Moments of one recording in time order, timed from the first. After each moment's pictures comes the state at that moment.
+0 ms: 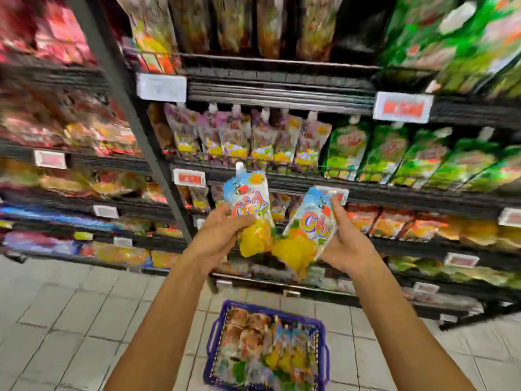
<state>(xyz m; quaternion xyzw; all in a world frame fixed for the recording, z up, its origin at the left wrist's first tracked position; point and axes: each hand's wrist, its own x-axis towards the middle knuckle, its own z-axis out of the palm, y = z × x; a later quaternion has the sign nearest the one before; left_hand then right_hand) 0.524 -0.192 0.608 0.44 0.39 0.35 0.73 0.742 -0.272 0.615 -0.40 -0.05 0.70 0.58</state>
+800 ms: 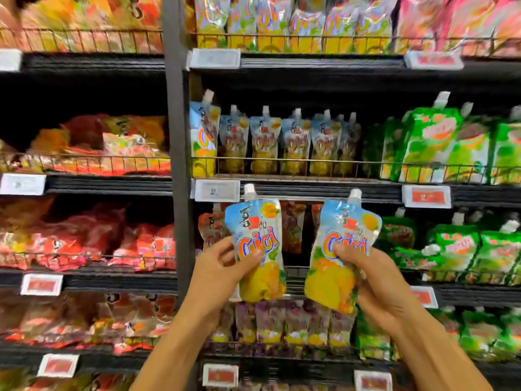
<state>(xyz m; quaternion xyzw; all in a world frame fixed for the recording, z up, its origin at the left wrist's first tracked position) 0.441 -0.094 0.858 0.61 0.21 0.52 0.56 0.650 -0.199 0.868 -0.39 -0.39 0.39 0.74</state>
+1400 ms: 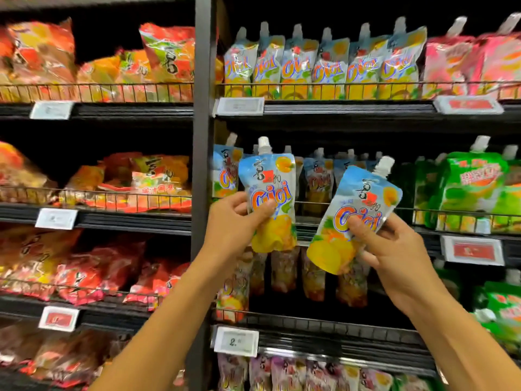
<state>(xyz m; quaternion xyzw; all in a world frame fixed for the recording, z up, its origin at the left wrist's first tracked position) 0.455 -0.050 0.979 0.64 0.19 0.60 0.44 0.665 -0.149 0.957 -0.37 -0.49 0.21 0.76</state>
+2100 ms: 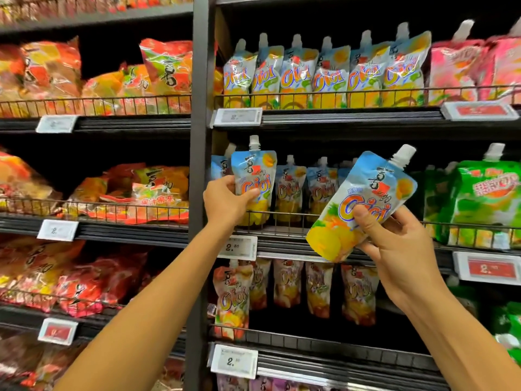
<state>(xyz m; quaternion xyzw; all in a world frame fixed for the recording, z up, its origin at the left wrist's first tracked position) 0.478 0.039 1.024 0.63 0.37 0.67 0.16 0.672 -0.131 0.980 -0.29 -0.50 0.18 0.80</state>
